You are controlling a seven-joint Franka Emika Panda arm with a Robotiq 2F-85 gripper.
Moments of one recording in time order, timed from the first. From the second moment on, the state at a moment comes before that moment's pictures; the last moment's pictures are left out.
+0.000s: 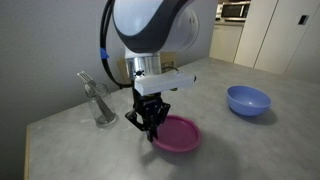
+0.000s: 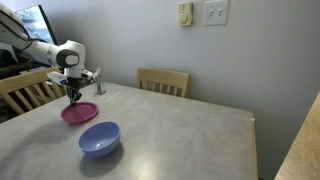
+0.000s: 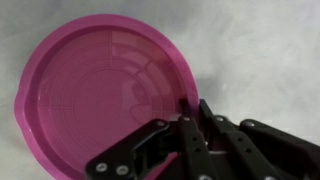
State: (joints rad) arm 0.33 0.88 0.13 -1.37 0.19 2.03 0.39
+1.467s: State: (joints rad) arm 0.26 0.87 0.06 -1.39 0.19 2.06 0.44
